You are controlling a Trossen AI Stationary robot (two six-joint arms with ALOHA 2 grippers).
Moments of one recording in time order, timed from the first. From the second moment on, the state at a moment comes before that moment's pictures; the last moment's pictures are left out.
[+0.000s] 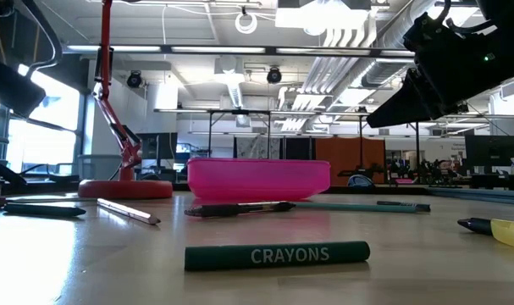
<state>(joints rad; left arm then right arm) -0.67 1.46 0.77 -0.89 0.10 -1.29 0.43 1.20 0.38 0.21 0.86 0.44</state>
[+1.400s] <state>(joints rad) -0.67 1.46 0.64 -0.72 0.04 -1.39 0.43 1.20 0.38 0.21 0.80 0.44</state>
